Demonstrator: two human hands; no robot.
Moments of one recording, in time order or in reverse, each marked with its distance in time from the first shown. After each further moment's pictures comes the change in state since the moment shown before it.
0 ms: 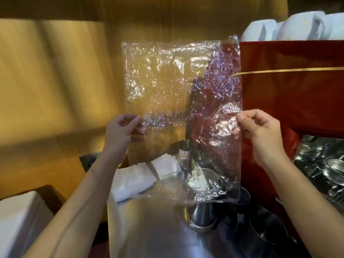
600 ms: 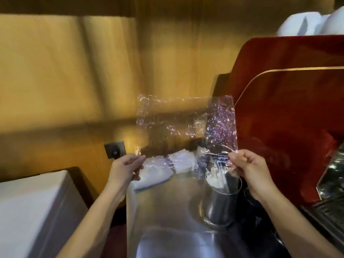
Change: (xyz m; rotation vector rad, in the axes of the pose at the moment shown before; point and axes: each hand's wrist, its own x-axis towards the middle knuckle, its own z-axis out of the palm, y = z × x) left_hand -0.079 -0.057 -0.065 0.125 0.125 -0.326; right_hand -0.054 0.079 0.023 0.039 -0.204 0.392
